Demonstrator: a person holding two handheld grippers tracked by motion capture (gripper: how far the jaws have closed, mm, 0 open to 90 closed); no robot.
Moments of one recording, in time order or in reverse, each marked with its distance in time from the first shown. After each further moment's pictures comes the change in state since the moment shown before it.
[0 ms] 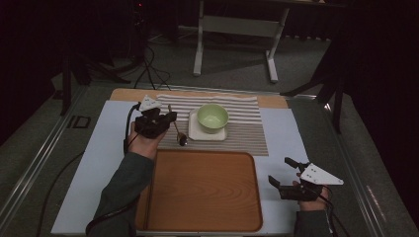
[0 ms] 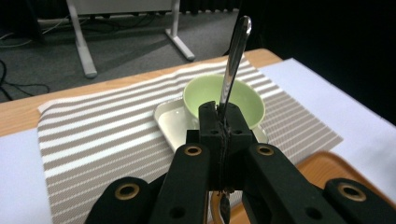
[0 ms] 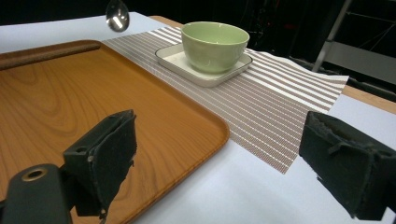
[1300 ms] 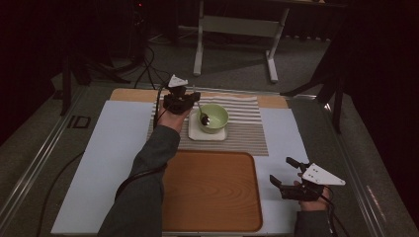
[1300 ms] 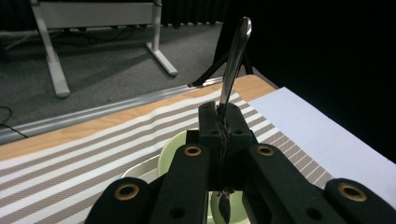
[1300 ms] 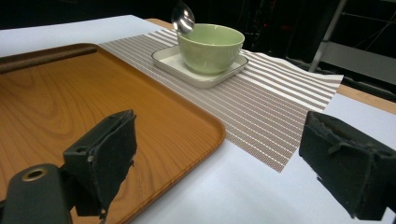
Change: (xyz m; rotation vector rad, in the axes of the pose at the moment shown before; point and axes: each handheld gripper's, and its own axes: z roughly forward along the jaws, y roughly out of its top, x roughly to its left) left arm 0.000 0.047 0.089 -0.049 -0.083 0.005; right arm -0.002 -0.001 -0.002 -0.009 -0.012 0.011
